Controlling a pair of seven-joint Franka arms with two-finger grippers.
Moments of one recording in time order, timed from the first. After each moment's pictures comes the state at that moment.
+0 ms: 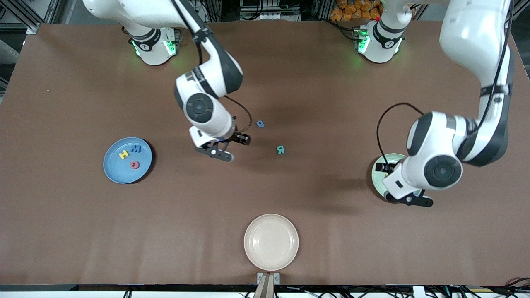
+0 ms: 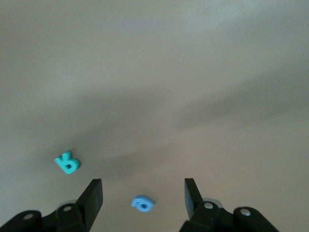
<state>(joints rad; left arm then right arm) -0.10 0.53 -0.20 -1.38 0.24 1.64 -0.14 0.80 0.55 -0.17 -1.62 0.31 2.08 0.88</state>
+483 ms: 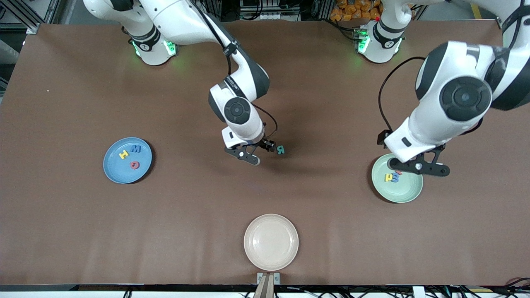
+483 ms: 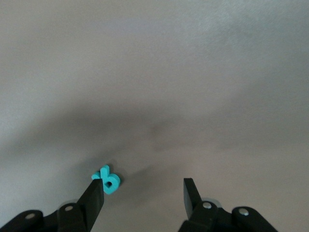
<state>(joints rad) -0.15 0.33 -0.21 -1.38 0.22 1.57 -0.14 0.86 0.73 -0.14 -1.47 0.27 2.21 1.08</state>
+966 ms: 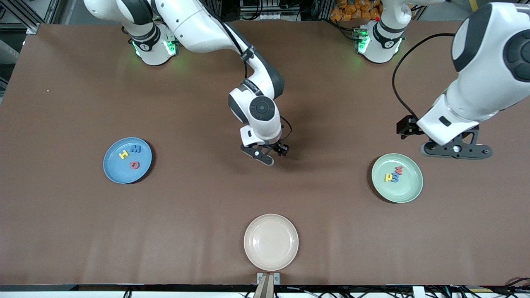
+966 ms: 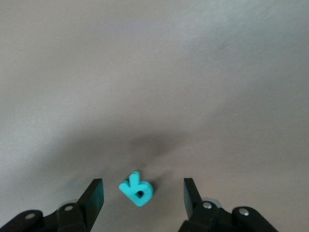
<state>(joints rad) -0.18 0.24 -0.08 -1.39 0.11 1.56 -0.14 0.90 0.89 -0.14 -1.28 0.21 2.21 1.25</state>
